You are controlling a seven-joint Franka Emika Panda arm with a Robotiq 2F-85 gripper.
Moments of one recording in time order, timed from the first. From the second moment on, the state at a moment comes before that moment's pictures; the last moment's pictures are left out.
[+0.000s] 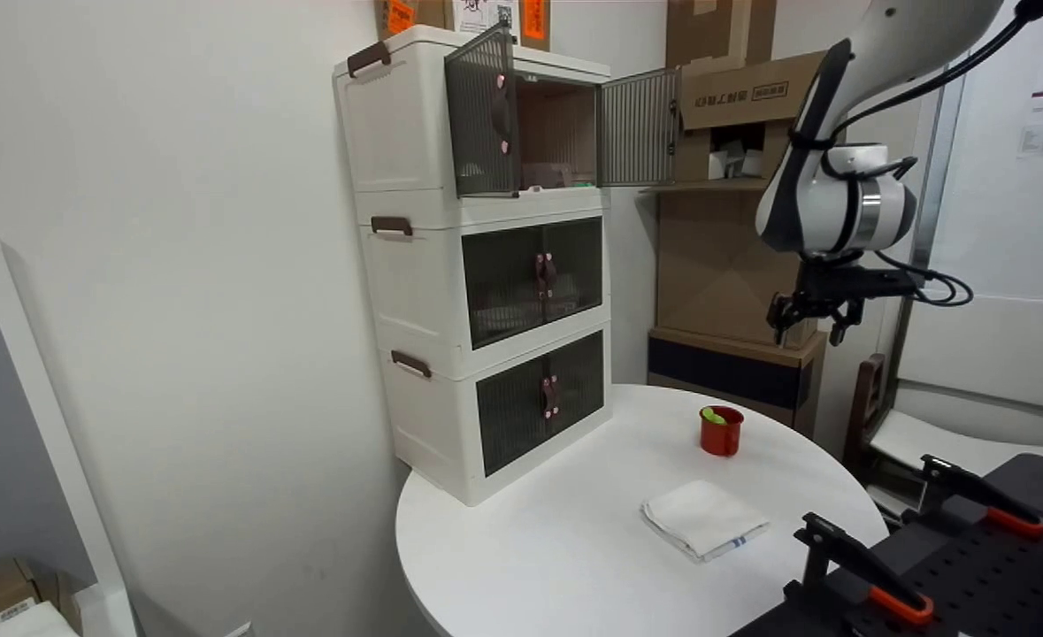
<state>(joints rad) -0.28 0.41 -0.23 -2.34 0.28 2.98 -0.21</state>
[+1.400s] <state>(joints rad) -0.35 1.00 -0.09 -1.78 0.22 2.85 -0.10</state>
